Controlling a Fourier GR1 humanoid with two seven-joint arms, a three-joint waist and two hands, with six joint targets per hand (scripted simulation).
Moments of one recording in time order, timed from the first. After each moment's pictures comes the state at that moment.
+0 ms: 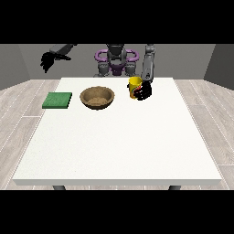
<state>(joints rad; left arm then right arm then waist) -0.47 0.07 0.16 -0.65 -0.15 0.40 -0.85 -0.17 -0.32 -0.31 -1.38 -0.24 0.36 -0.23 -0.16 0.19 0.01</state>
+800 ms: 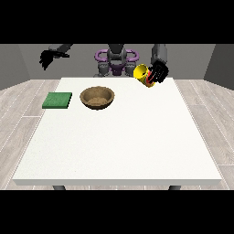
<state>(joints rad) -0.75 0.34 -0.07 -0.62 -0.57 0.50 -0.21 -0.18 -0.34 -0.32 -1.19 -0.23 0.40 -0.25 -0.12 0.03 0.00</state>
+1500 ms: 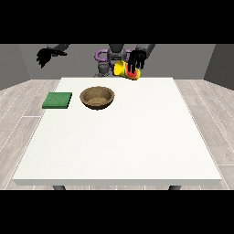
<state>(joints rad) -0.90 0.22 -0.35 -0.61 -1.02 0.49 0.21 -0.18 -0.37 -0.34 -1.07 -0.22 0.44 -0.28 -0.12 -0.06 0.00</state>
